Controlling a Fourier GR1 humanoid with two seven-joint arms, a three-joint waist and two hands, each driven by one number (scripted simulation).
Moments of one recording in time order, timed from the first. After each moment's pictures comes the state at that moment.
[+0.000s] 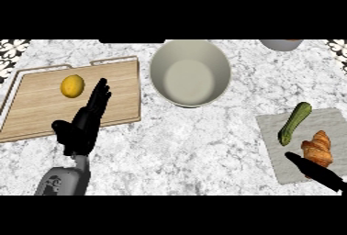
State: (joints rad) left arm -0.16 0.10 -0.09 -1.53 0.00 0.12 0.09; right arm 0.18 -0.05 -0.28 -1.79 0.37 -0.36 0.46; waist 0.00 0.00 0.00
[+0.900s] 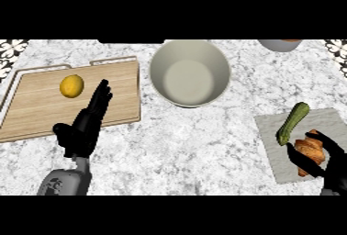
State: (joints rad) left arm -0.14 0.08 -0.07 -1.54 -0.03 0.09 0.08; right arm 0.08 -0.14 -0.24 -1.47 0.48 -0.34 0.35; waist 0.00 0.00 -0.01
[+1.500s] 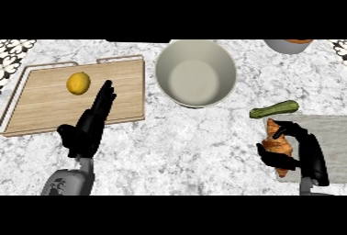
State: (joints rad) left arm -0.14 0.06 -0.08 -1.54 -0.05 0.08 0.08; right arm 0.03 -0.14 -0.08 -1.51 0.46 -0.18 0.21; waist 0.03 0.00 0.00
